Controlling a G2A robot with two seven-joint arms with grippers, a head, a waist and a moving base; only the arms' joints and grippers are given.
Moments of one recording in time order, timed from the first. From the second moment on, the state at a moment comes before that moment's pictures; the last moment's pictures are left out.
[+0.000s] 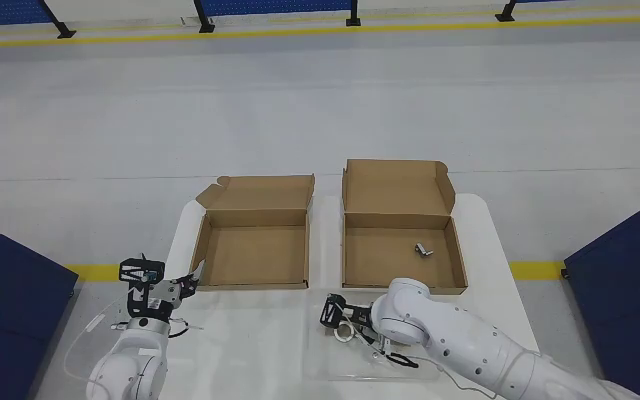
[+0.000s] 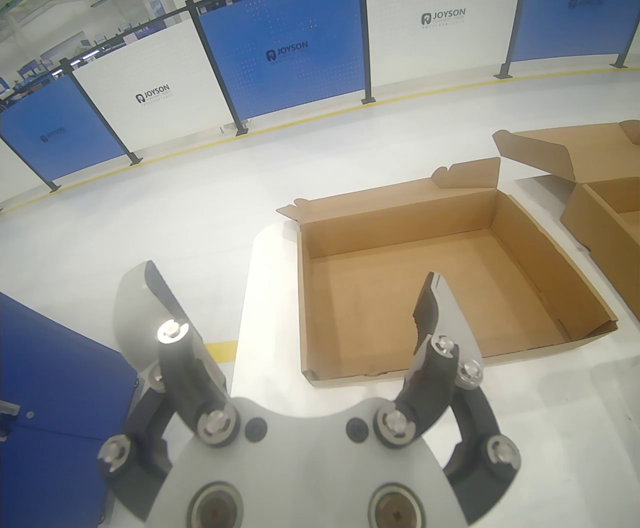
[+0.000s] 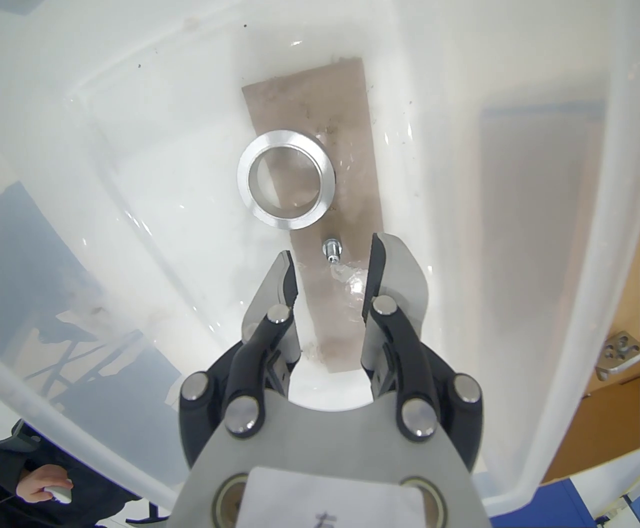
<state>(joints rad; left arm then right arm) 1.73 -1.15 -1.60 -1.80 1.33 0.00 0.00 -0.91 -1.03 0.49 -1.65 -0.96 -0.26 1.21</state>
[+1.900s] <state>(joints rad) 1.73 -1.15 -1.60 -1.80 1.33 0.00 0.00 -1.12 -0.91 0.92 -1.87 -0.61 -0.55 1.22</state>
